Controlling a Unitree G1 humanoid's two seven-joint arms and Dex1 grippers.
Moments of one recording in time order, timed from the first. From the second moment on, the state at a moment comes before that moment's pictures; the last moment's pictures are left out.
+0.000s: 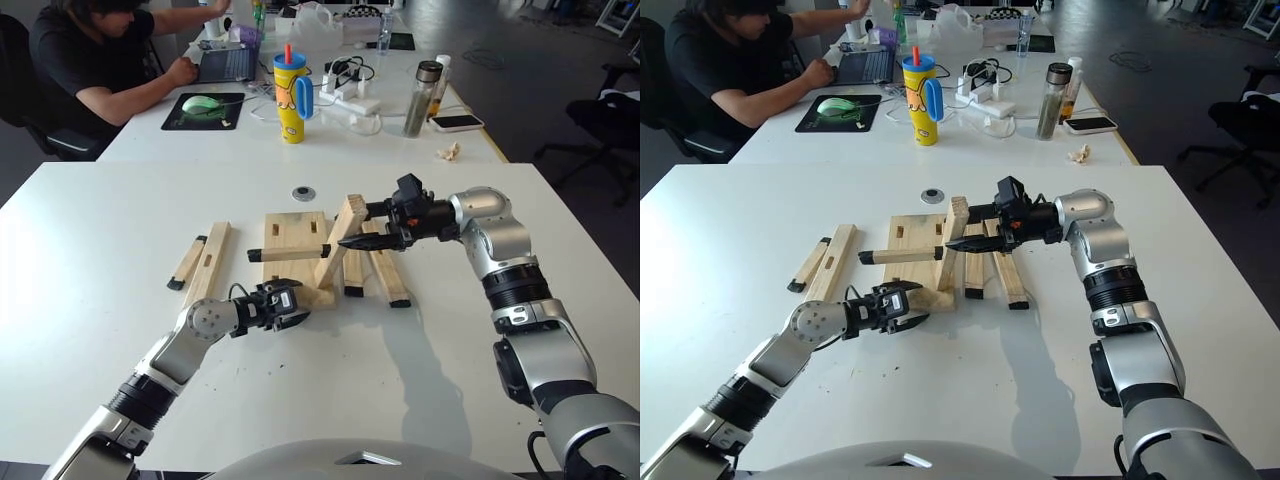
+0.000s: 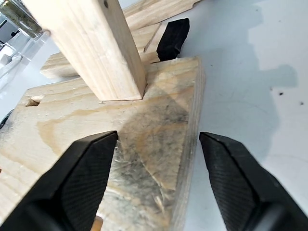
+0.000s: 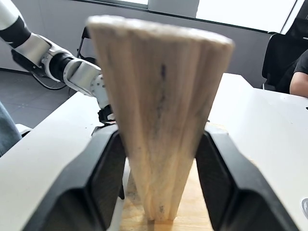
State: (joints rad) left arm -0.15 0.53 -0.46 0.06 0.12 0.01 -0.70; right arm -0.72 -0.43 0.14 0.50 0.38 0.12 1.52
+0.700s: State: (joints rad) left arm -0.18 0.42 -0.43 0.10 0.12 0.09 -0.60; right arm -0.67 -0.63 0.13 0.66 0.14 0.01 1.37
